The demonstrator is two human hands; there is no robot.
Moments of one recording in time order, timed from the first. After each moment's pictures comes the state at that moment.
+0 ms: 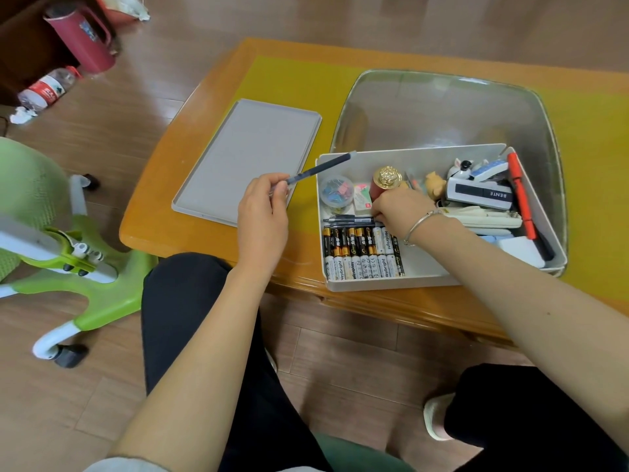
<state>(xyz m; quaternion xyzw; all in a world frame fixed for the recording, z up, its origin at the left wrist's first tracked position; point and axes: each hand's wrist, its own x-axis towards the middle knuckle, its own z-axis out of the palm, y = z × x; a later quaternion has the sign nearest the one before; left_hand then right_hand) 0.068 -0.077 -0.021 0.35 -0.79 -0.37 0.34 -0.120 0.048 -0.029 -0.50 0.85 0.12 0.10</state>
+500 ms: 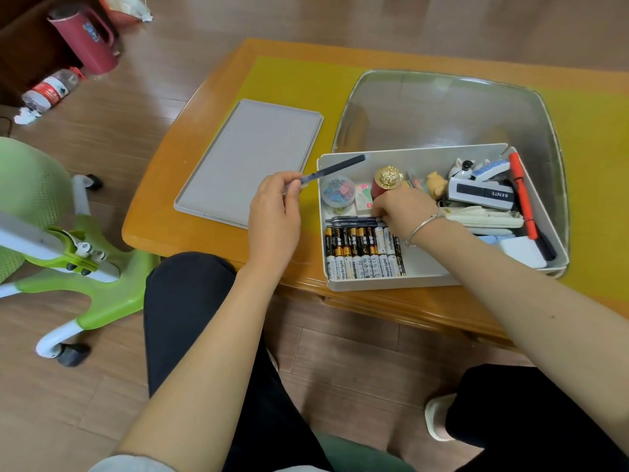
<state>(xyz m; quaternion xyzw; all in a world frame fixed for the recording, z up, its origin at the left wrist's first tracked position) 0.062 -0.067 -0.015 0.33 -0.81 -0.35 0.33 -0.119 0.052 -0.027 -0.50 0.86 0.05 0.08</state>
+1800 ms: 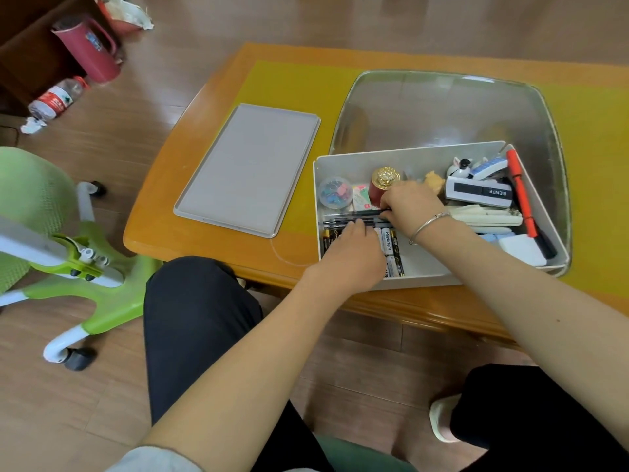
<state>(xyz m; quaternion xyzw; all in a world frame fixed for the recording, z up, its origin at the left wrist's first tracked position) 0.012 0.009 -0.021 0.19 -0.94 -0.21 -0.16 -0.130 0.056 -0.029 -0.50 0.86 0.09 0.02</state>
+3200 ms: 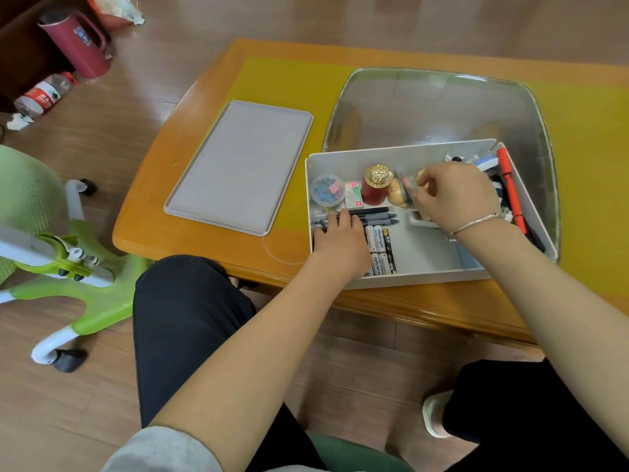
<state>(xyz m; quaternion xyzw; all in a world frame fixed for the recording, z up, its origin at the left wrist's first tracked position) -0.001 0.003 -0.033 0.25 -0.94 -0.13 -0.20 -0.136 0.110 0.011 -0.39 0.91 -0.14 -0.05</state>
